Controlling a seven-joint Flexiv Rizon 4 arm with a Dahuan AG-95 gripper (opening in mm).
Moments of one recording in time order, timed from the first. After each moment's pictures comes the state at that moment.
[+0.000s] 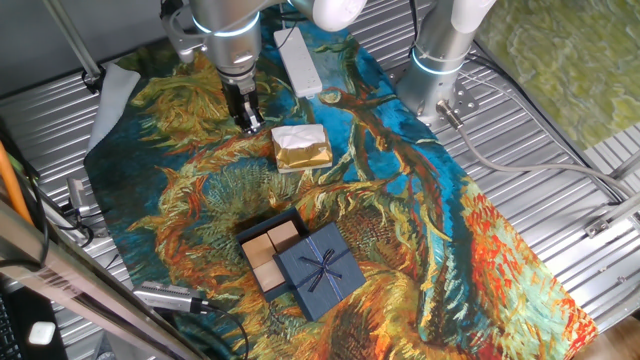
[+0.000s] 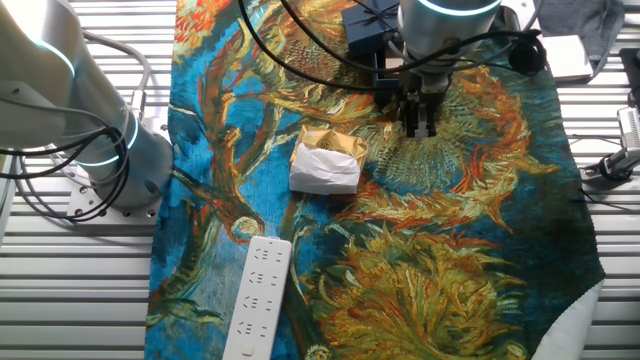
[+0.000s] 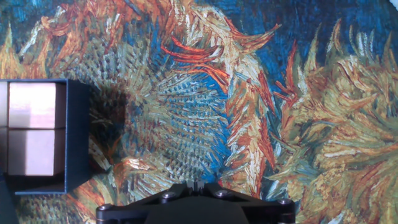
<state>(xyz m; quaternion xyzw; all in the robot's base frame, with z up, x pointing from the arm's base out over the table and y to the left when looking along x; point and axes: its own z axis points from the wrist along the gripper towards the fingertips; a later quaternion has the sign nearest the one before) 0.500 0.000 0.170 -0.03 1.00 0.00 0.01</state>
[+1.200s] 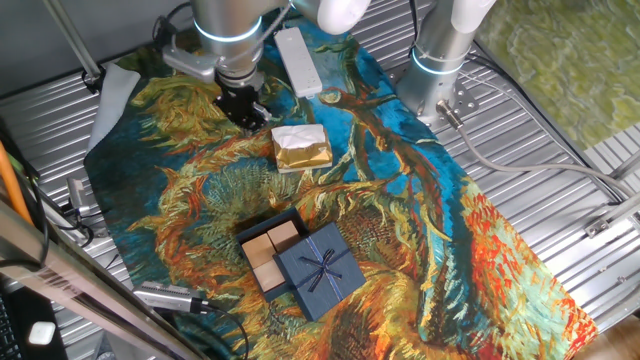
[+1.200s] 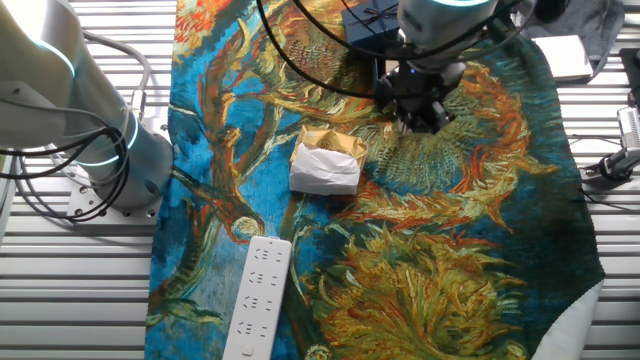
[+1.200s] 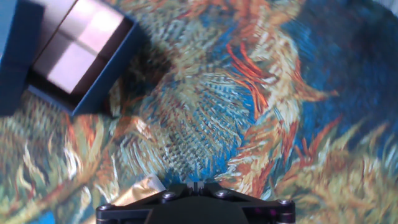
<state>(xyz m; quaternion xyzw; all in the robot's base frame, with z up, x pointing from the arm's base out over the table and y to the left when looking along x) 0.500 0.000 0.170 -0.34 0.94 -0.02 0.00</state>
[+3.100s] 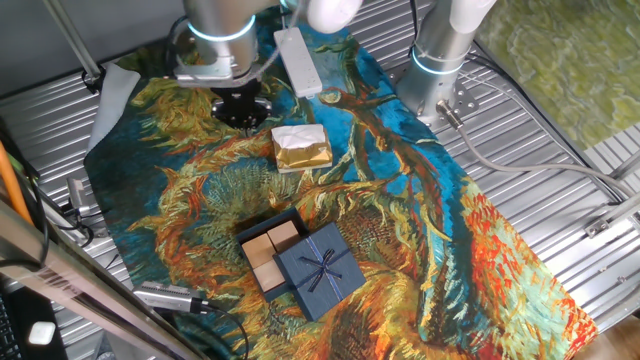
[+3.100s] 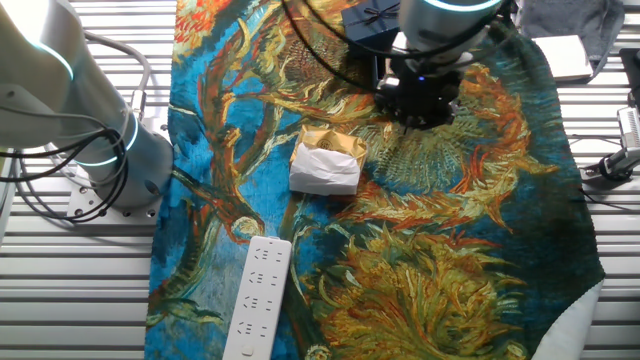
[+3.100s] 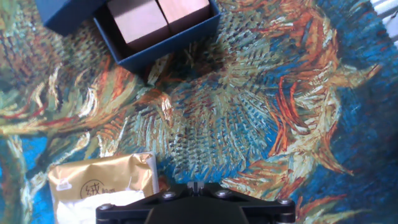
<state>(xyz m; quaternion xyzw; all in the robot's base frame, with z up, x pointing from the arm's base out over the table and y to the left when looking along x) 0.498 -0.001 0.170 -0.55 0.83 -0.01 0.02</state>
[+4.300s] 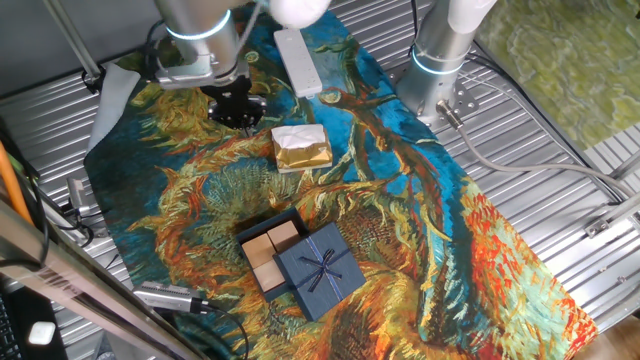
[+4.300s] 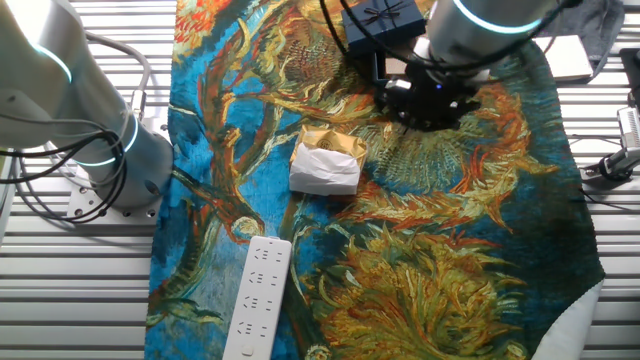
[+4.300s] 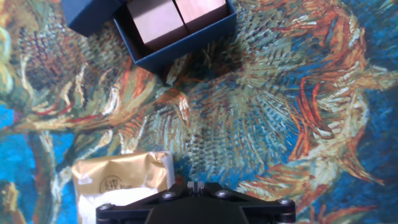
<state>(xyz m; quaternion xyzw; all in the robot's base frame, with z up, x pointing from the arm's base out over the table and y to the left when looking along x) 0.500 0.000 0.170 -0.55 0.83 0.07 -0.03</state>
